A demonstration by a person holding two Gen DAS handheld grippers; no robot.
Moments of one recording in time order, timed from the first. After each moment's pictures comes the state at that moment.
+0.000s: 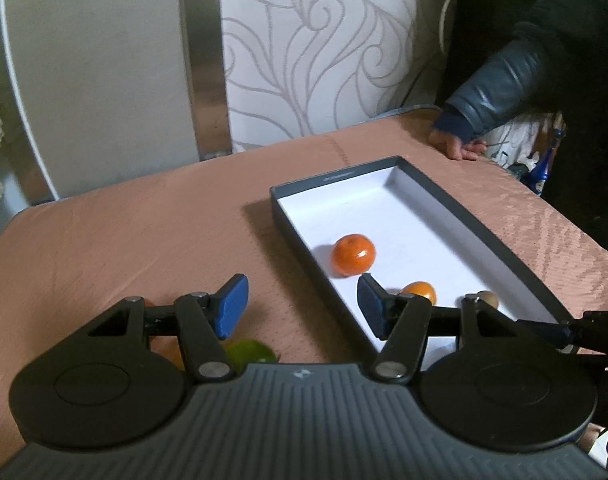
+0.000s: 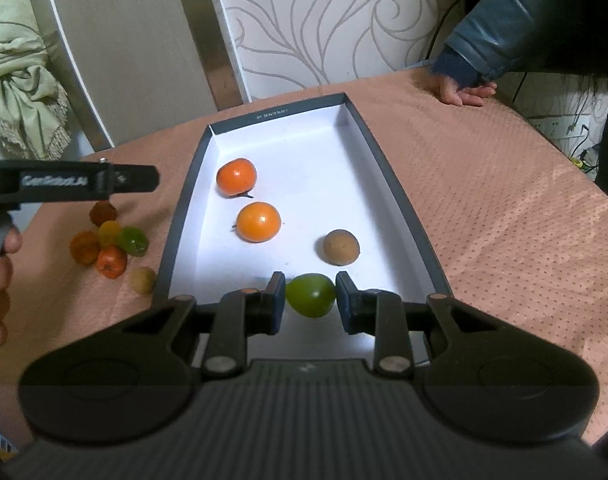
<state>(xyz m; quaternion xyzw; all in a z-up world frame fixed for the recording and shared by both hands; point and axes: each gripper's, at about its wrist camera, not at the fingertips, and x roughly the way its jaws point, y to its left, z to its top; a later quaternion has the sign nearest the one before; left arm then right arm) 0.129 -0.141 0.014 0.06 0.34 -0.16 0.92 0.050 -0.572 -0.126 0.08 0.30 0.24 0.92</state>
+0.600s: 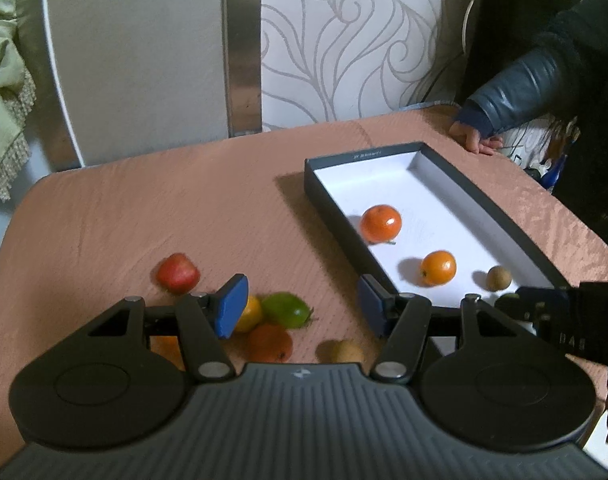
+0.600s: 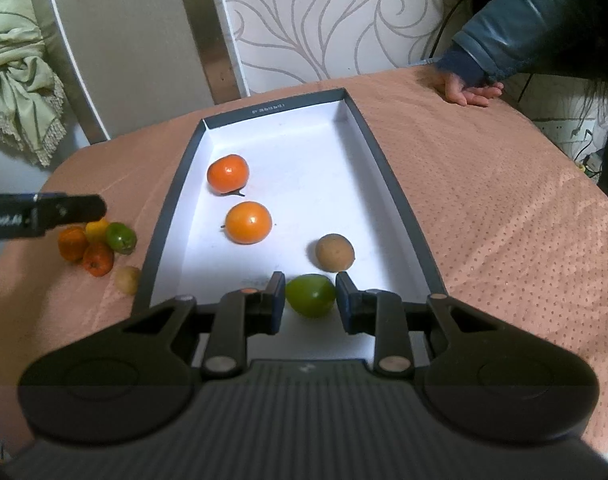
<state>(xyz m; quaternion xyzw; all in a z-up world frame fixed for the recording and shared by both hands) 0.103 -0.110 0.006 0.04 0.36 -0.14 0.92 0.061 -0.568 -0.130 0.07 0.30 0.24 0.92</state>
